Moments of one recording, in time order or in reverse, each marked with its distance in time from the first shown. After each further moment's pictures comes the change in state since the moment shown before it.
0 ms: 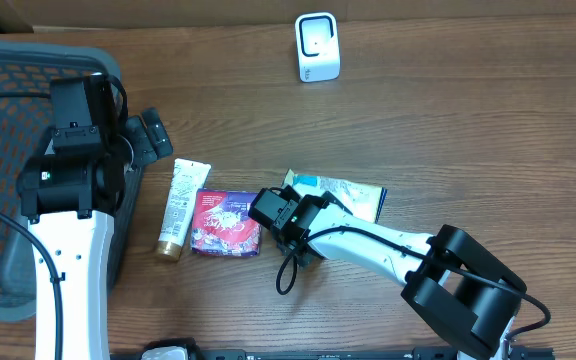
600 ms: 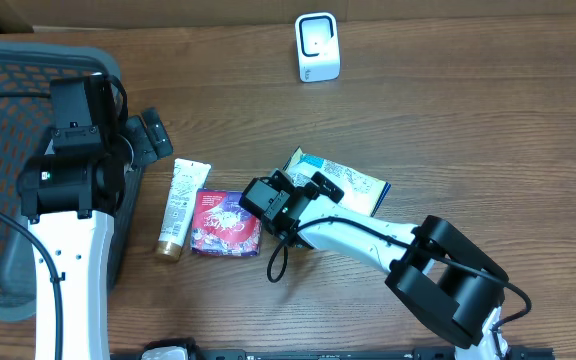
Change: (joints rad) left arm 0.000 0.000 0.000 0.000 0.000 0.000; right arm -0.016 0.080 0.092 0.047 0.178 -0.081
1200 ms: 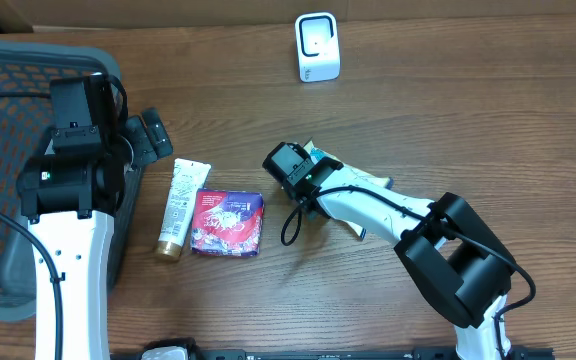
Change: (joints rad) left arm 0.000 0.000 0.000 0.000 0.000 0.000; right arm -0.157 0.022 0.018 0.084 -0.177 -0.019
